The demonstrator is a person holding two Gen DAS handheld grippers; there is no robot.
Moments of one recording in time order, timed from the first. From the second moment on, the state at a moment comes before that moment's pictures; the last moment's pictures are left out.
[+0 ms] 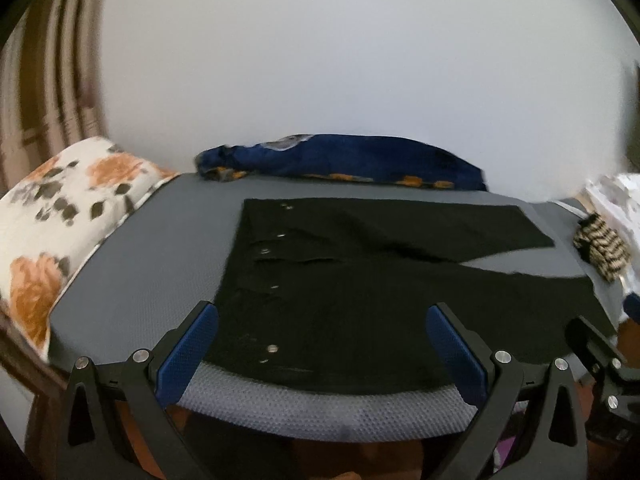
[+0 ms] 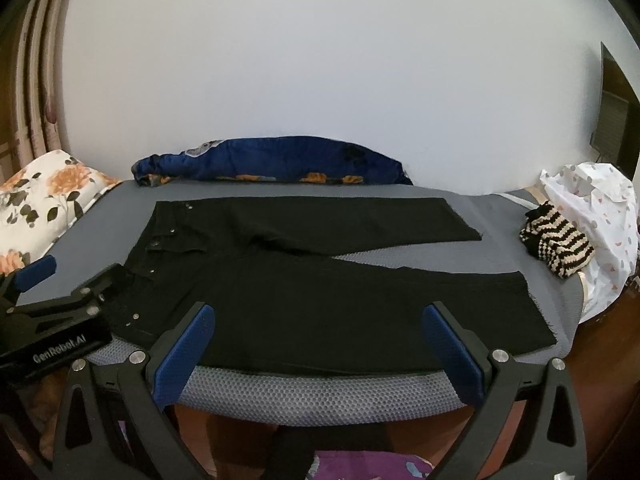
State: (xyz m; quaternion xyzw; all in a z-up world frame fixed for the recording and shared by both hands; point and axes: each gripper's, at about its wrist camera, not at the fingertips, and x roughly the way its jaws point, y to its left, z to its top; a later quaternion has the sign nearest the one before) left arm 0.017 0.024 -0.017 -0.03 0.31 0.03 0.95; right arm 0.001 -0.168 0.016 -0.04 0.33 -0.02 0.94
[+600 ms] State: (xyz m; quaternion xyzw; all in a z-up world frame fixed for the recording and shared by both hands) left arm 0.082 0.065 -0.024 -0.03 0.34 0.07 0.94; right arm 0.070 -0.152 0.007 -0.04 0.36 0.01 0.93
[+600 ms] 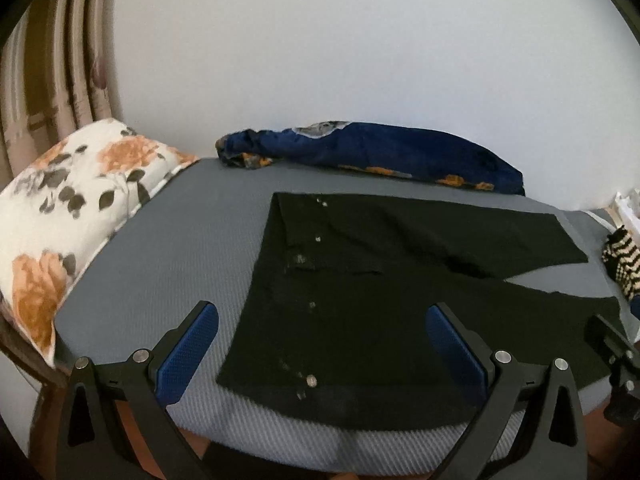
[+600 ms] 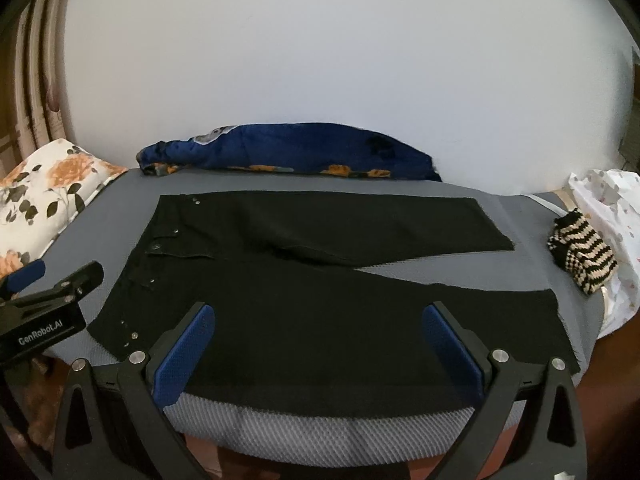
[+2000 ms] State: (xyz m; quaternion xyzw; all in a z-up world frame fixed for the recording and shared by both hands) left arm 0.218 0.090 -0.039 -0.02 0.37 0.08 0.93; right arm 0.181 -0.111 -0.003 -0.07 0.38 0.06 0.92
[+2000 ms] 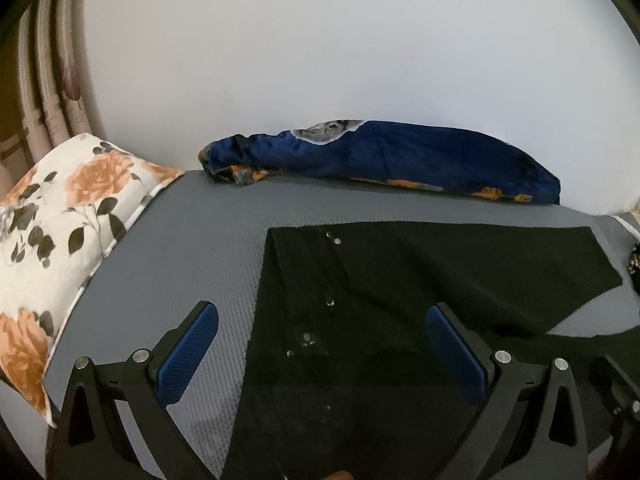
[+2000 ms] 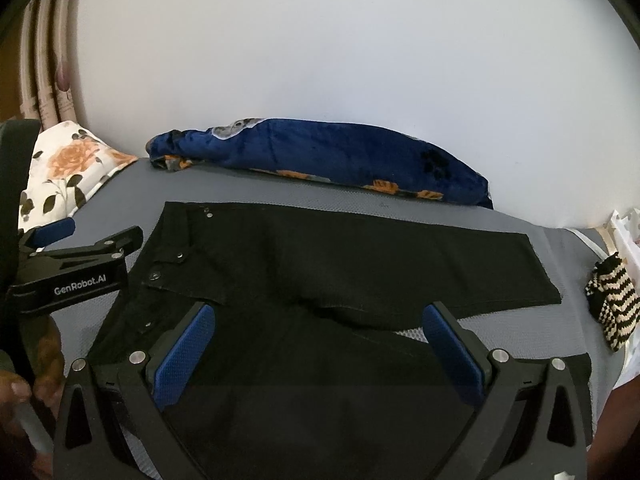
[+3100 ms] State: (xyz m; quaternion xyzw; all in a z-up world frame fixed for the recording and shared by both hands) left arm 0.358 0.192 -0.102 -0.06 0.46 0.01 0.89; right arm 0.228 -0.118 -0.048 -0.04 0.42 0.07 0.90
